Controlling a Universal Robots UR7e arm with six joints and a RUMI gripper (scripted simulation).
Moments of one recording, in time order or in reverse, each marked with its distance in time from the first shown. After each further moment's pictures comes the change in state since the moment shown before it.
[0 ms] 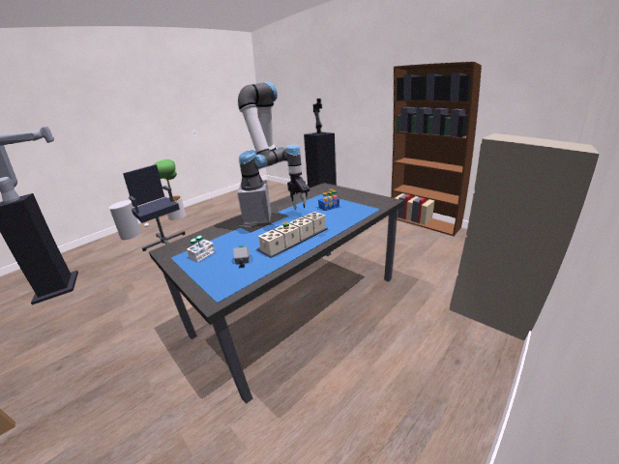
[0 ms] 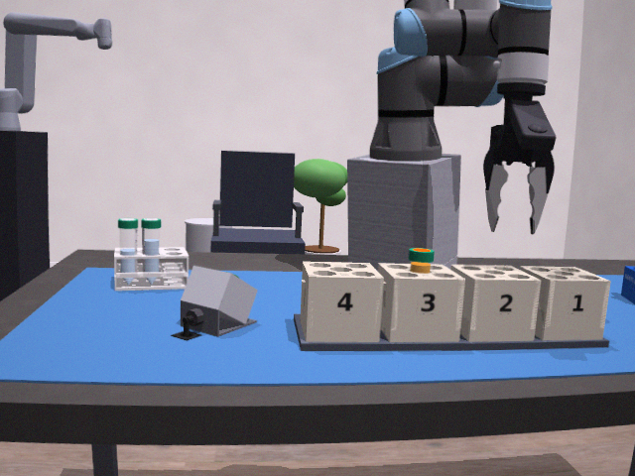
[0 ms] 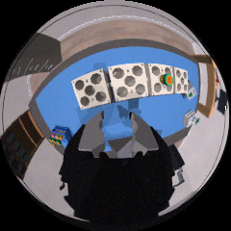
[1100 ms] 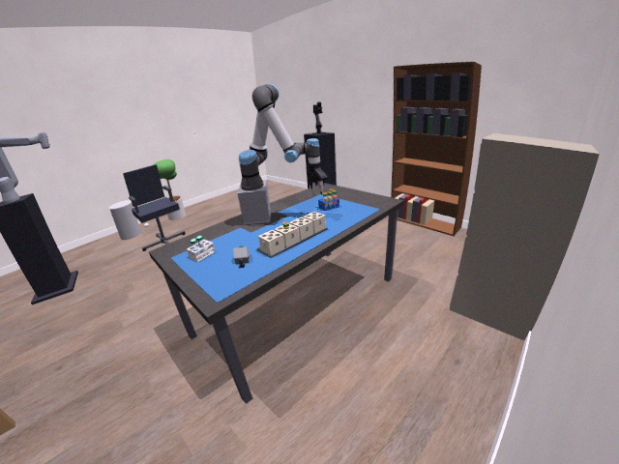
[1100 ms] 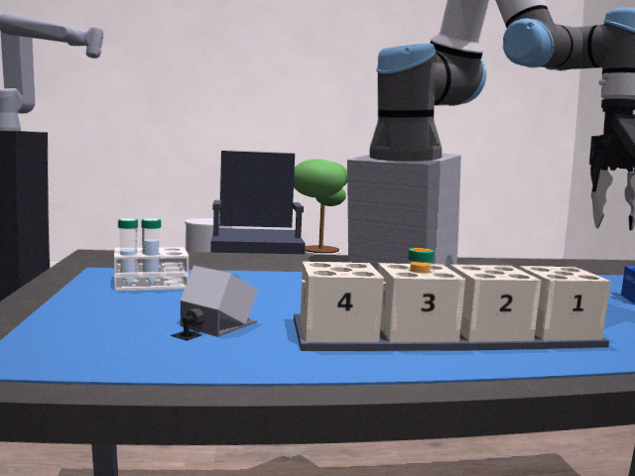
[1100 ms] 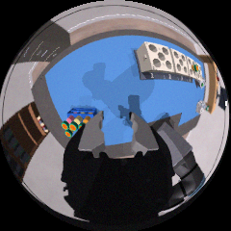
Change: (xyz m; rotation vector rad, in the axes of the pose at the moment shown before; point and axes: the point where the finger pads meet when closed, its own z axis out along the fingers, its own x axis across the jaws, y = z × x) arm -0.203 0.135 0.000 0.000 -0.001 0.001
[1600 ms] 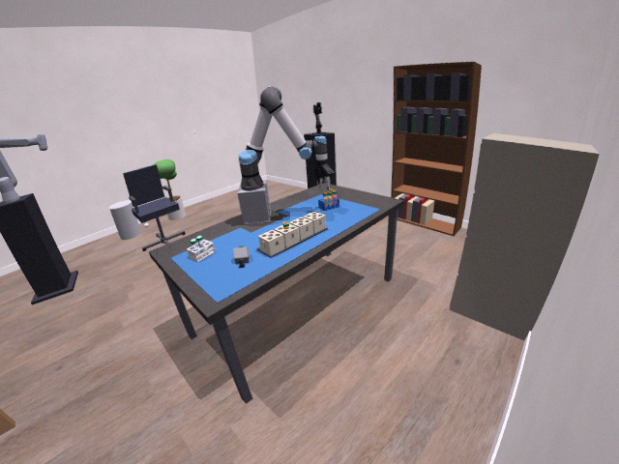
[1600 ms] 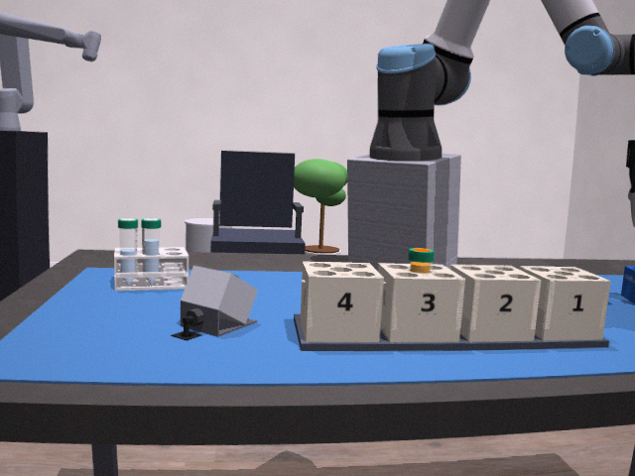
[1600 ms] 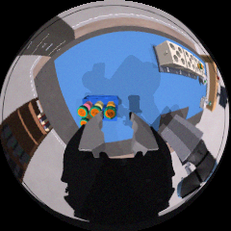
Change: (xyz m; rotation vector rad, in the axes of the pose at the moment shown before) arm -0.091 0.060 0.001 0.001 0.002 0.001
